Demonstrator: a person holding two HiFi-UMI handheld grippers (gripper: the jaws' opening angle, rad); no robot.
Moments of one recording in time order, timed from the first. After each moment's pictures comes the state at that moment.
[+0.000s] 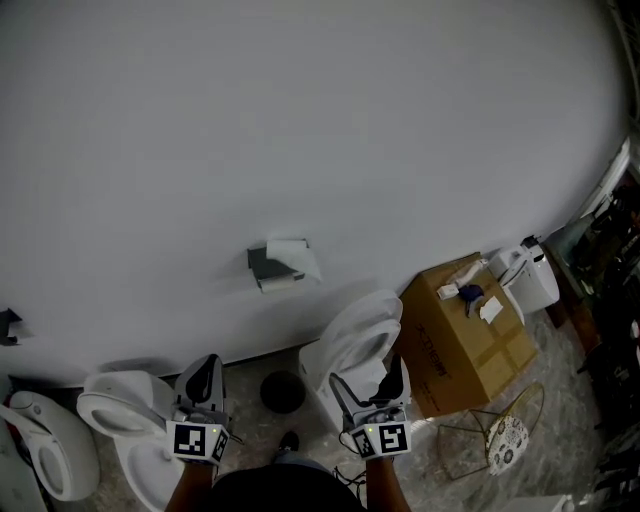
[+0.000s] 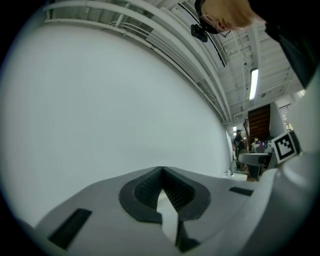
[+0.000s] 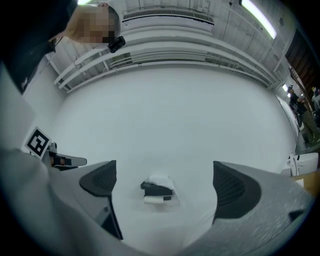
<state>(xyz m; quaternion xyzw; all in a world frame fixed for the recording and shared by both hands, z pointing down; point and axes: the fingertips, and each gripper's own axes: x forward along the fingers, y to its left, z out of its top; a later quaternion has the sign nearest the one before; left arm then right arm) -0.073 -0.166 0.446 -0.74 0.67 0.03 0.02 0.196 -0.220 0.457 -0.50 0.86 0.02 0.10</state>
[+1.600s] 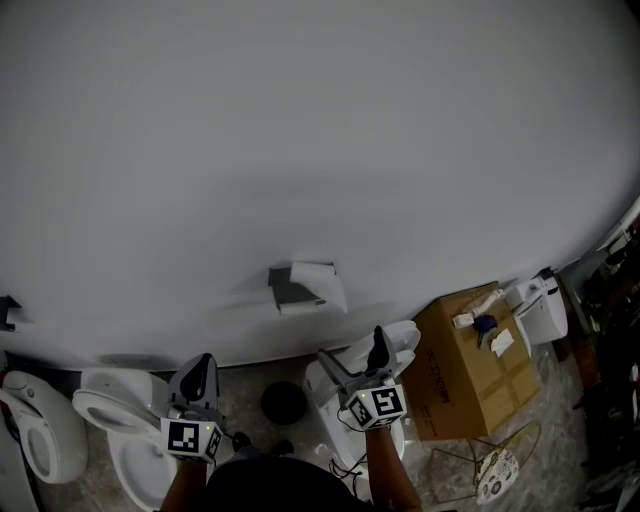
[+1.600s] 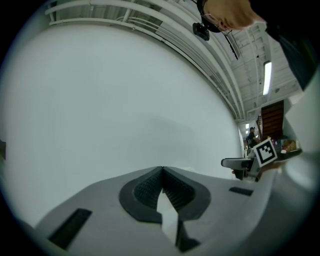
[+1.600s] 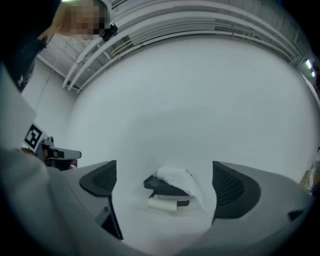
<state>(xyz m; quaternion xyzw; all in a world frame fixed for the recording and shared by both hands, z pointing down) -0.142 -0.224 0.471 -0.70 0.72 0.03 -0.01 0.093 -0.363 0.499 -0.39 0.92 -0.02 0.04</state>
